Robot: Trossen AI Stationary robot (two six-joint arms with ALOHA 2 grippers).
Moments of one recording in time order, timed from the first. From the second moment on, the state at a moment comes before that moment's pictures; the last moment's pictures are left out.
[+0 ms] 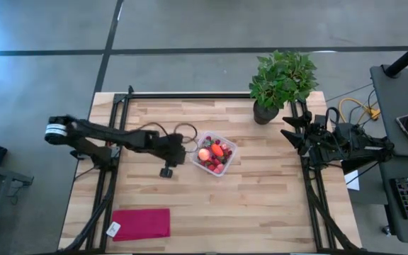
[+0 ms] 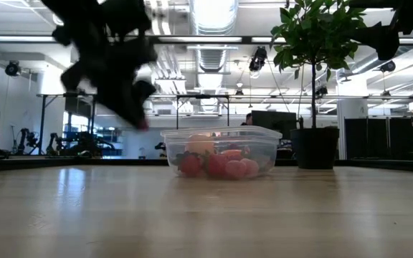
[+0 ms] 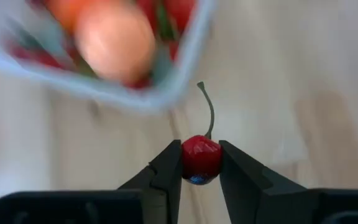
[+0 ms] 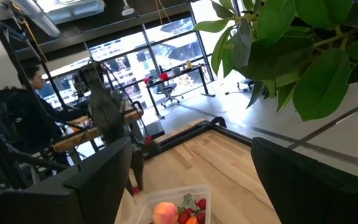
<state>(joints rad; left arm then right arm) 0.03 1.40 0.76 -0.32 0.05 0.27 0.08 0.05 0.38 -0.23 0.42 0.29</state>
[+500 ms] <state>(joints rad) 0.05 1.56 1.02 -0.22 -0.03 0.29 0.08 0.05 0.38 -0.23 0.42 0.29</state>
